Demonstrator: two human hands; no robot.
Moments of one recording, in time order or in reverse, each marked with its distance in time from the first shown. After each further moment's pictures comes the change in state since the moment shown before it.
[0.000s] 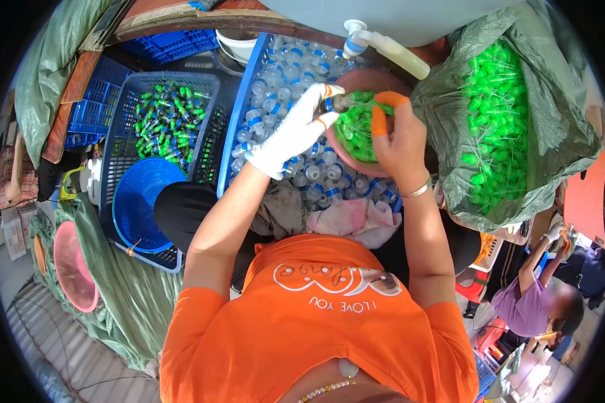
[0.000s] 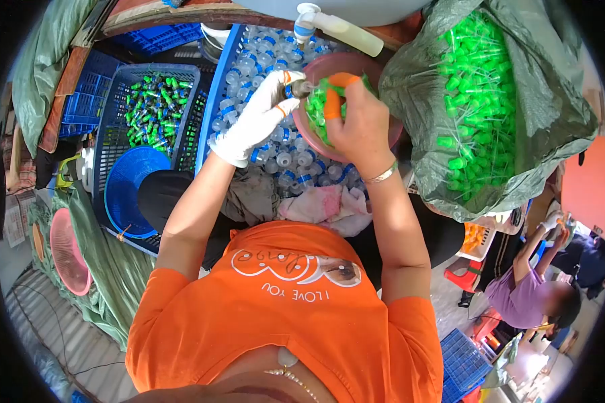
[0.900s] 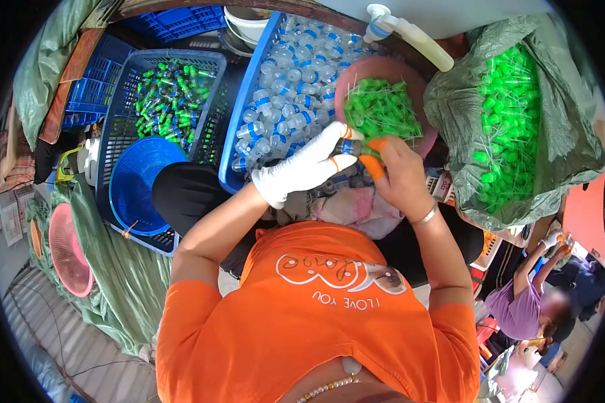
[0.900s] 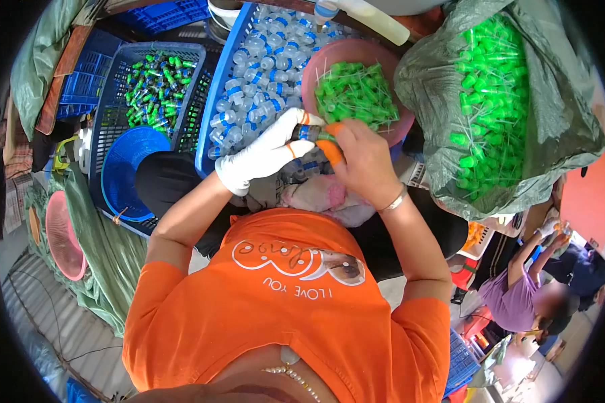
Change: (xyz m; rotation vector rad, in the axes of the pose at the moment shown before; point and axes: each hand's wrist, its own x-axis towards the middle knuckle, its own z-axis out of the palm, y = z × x) left_hand -0.070 0.023 0.027 0.135 -0.172 -0.160; right_hand -0.051 -0.002 -0.006 0.059 -0.285 -0.283
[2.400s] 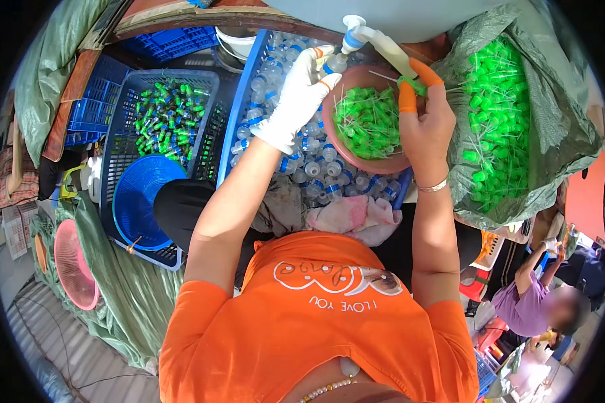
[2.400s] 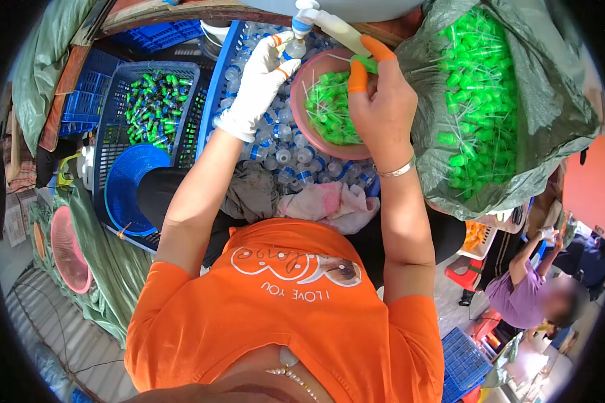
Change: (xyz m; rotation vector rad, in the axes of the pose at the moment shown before) left_hand 0.106 -0.001 -0.045 -0.189 0.392 0.212; right_hand 0.065 0.020 -0.034 -0.053 0.459 0.362
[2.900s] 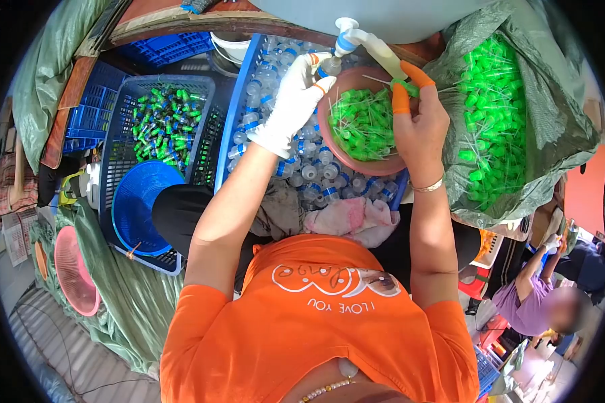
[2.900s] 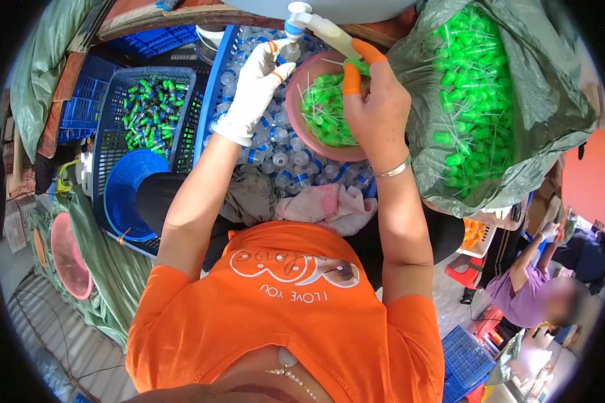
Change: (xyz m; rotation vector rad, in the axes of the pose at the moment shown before) left_hand -0.001 -0.002 0.001 -0.054 -0.004 -0.019; right_hand -0.002 0.001 0.002 -0.024 -0.010 0.027
